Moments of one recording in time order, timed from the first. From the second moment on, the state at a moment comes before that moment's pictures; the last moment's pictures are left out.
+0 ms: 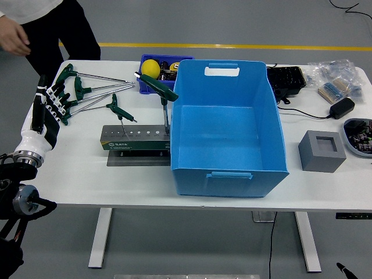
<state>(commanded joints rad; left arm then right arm) -0.12 0.16 -1.46 -1.37 0.94 0.12 -0.03 0.21 -0.20 0.15 0.20 0.02 -0.12 0.00</state>
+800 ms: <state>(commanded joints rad) -0.12 0.17 -1.45 -1.37 0.94 0.12 -0.03 0.20 -0.19 0.15 0.20 0.02 -0.12 0.00</state>
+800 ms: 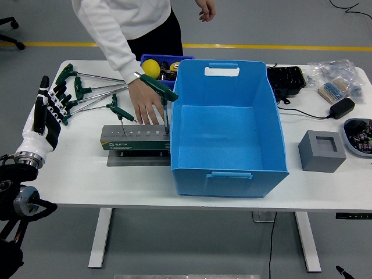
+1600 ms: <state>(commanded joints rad) -0.15 0.19 -1.42 -1.42 1.14 0.15 -0.07 0.17 -0.19 0.09 0.21 0.16 -0.11 -0.16</state>
